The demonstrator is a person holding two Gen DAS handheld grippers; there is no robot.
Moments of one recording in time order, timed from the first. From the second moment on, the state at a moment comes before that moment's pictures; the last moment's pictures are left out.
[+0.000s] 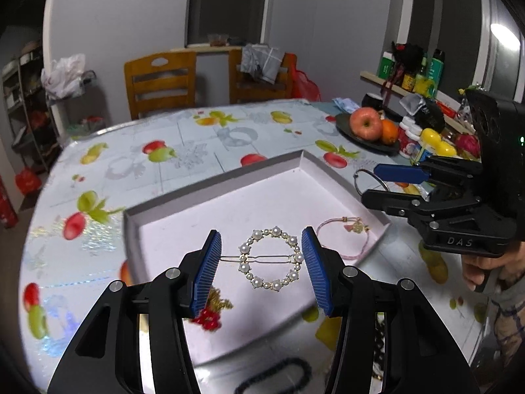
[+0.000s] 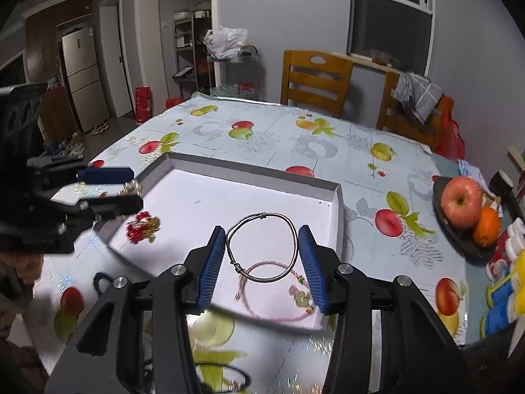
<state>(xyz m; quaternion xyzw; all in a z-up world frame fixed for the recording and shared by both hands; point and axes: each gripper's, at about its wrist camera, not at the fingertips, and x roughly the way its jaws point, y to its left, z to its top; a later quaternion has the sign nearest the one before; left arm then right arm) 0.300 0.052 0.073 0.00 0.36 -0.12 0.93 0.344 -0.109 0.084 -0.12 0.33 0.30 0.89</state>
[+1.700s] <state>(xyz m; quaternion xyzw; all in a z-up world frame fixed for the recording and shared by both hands) 0.252 0.067 0.039 -0.01 0.36 -0.11 0.93 0.313 -0.142 0.050 -0.09 0.34 0.28 0.90</state>
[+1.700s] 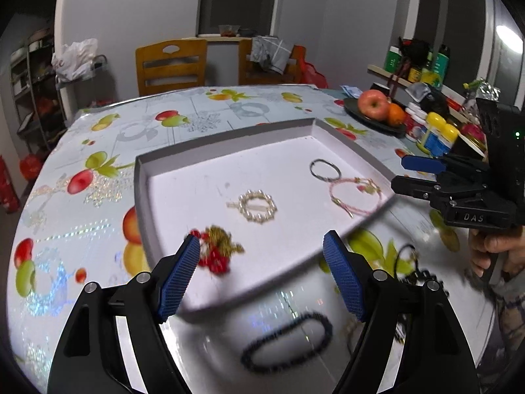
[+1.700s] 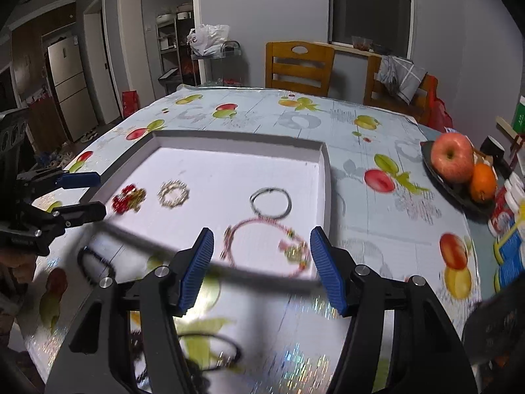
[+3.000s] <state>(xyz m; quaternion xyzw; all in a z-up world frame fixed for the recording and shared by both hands) 0.195 0.036 0.007 0.04 0.41 -0.16 0.90 0.215 -0.173 0.005 -0.11 0.37 0.29 0.87</state>
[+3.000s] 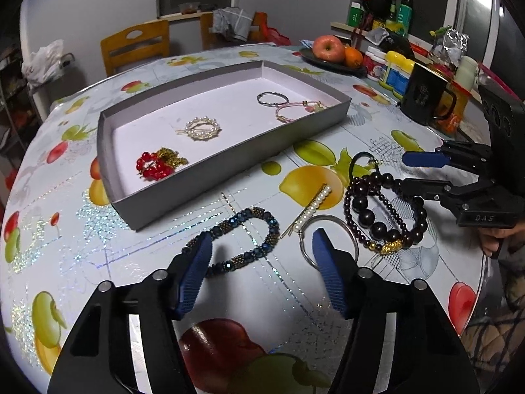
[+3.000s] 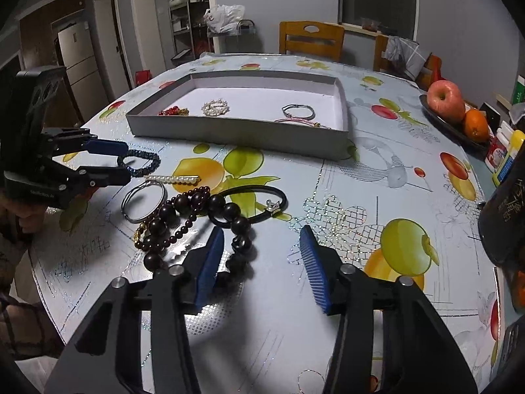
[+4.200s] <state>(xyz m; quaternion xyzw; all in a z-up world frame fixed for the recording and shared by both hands) 0.194 -0.070 0.006 0.08 0.40 -0.21 0.89 0.214 -0.193 0.012 -0.05 0.36 0.29 0.89</state>
